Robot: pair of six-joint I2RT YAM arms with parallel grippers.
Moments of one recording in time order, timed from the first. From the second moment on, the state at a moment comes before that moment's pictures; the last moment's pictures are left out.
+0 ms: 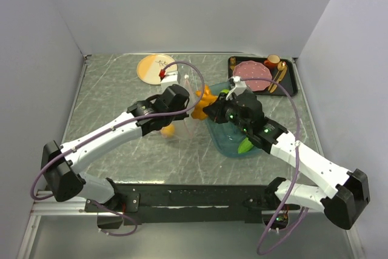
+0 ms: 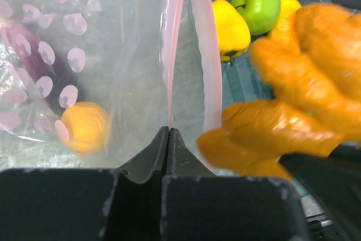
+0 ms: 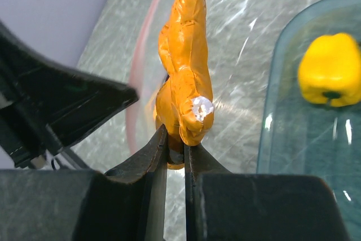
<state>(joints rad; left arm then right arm) -0.89 1.39 1.30 -0.61 -0.47 -0.78 0.69 1.07 0.87 -0.11 0.02 0.58</state>
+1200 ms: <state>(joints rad) -0.89 1.37 1.30 -0.61 -0.44 -0.78 0.67 1.10 0.97 -0.23 0.07 0.57</state>
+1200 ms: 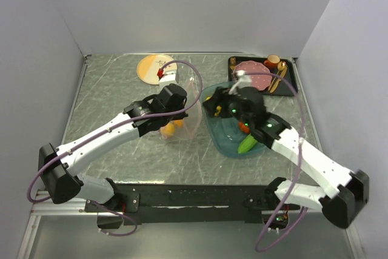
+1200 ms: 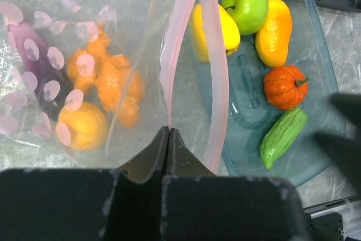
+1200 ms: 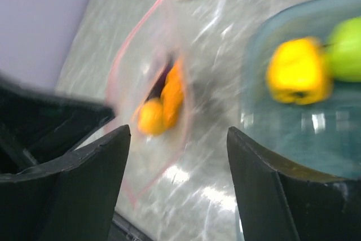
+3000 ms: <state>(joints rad) -0.88 1.29 1.25 -0.59 -0.46 -0.78 0.38 1.91 1.31 -0.35 -0.08 0.57</state>
